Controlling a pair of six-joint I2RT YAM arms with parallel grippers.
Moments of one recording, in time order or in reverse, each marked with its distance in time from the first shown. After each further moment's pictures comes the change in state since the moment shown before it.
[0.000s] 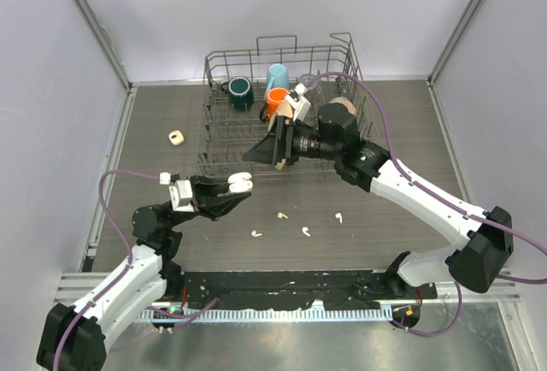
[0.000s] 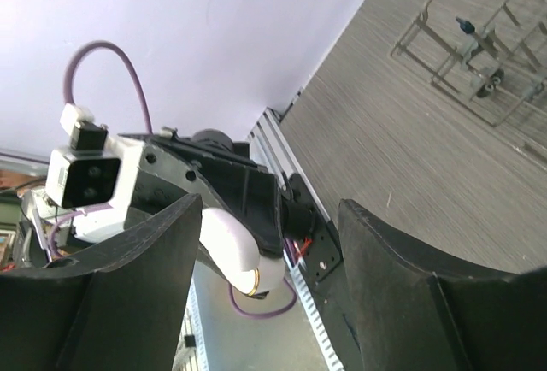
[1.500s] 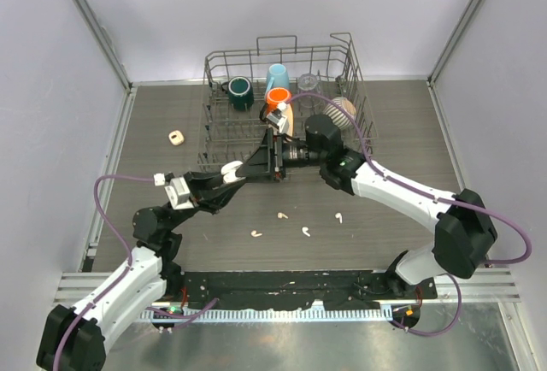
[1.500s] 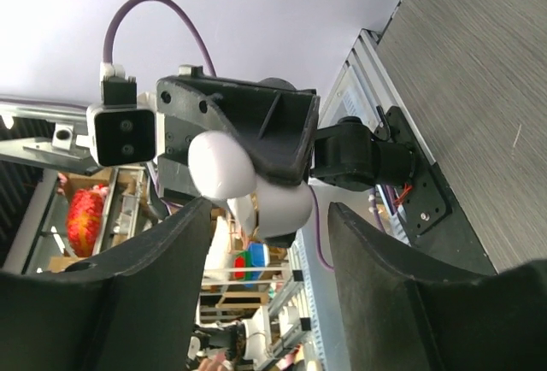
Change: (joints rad) left arm -0.004 -0.030 -0.032 -0.012 -0.188 0.079; right arm 0.002 0.108 -0.127 0.294 -0.271 0.344
